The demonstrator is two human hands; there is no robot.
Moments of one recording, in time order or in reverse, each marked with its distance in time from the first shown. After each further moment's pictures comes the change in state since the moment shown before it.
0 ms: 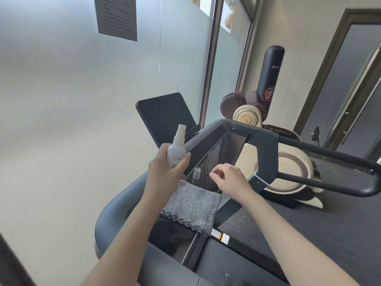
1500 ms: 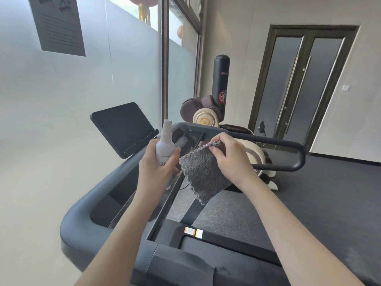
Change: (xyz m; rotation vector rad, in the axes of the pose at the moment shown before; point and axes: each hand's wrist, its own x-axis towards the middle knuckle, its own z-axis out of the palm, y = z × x) left_hand -0.059 0.072 0.032 -0.217 -0.110 0.184; right_hand -0.118 -0.029 -0.135 0.115 0.472 -0.071
